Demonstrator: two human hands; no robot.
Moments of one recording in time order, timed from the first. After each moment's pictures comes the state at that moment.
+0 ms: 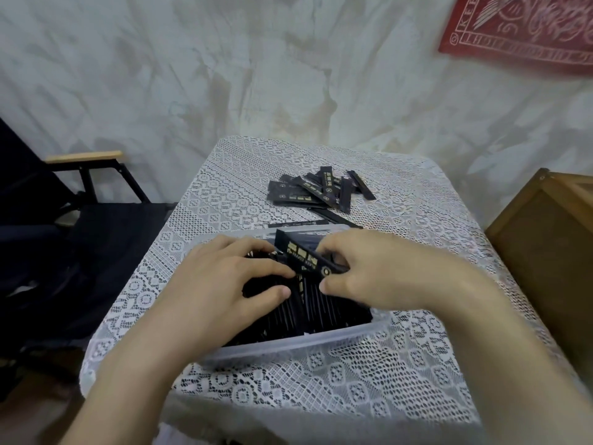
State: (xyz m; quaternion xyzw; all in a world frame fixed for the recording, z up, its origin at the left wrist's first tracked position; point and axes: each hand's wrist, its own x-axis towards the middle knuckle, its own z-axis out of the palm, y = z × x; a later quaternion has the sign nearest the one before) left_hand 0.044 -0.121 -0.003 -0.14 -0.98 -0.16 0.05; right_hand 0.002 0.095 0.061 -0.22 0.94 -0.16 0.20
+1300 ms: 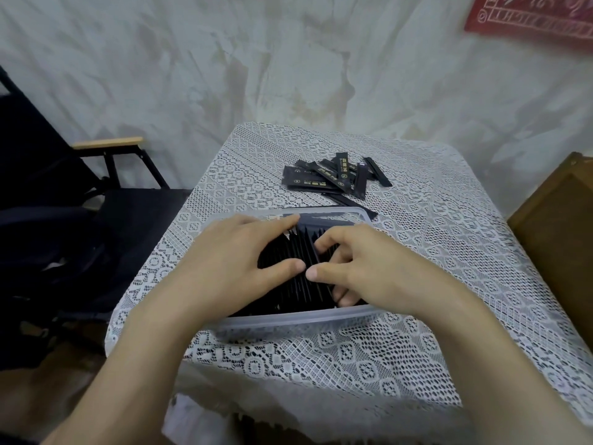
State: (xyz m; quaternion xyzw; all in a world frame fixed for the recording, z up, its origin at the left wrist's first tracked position) left_hand 0.047 -0.117 0.004 -0.10 -0.98 -0.18 0.04; right_hand 0.014 0.090 0.020 -0.15 0.89 -0.37 0.20
